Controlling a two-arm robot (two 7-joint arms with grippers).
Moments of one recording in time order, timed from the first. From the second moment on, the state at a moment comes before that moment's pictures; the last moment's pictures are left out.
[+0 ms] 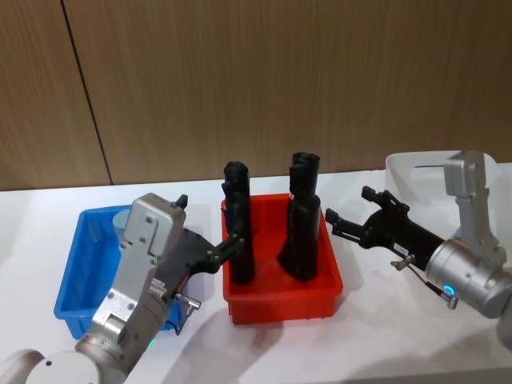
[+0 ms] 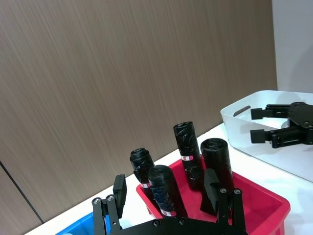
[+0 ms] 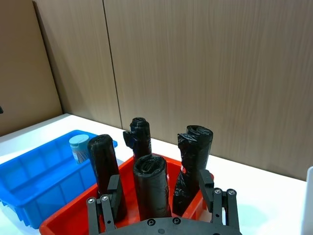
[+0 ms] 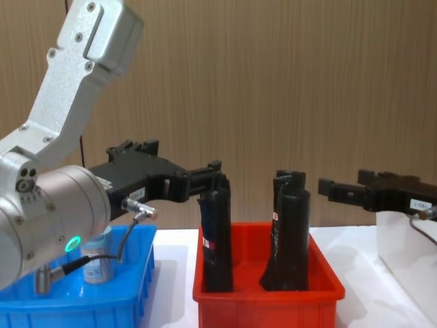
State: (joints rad) left arm -0.24 0.38 0.45 -1.63 -0.20 0.01 -0.01; right arm 0.43 0.24 -0.21 -1.14 0.32 -0.06 0.58
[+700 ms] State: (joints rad) left arm -0.24 0.38 0.45 -1.63 -0.20 0.01 -0.01; right arm 0.65 0.18 -0.23 -0.78 0.35 -0.14 0.76
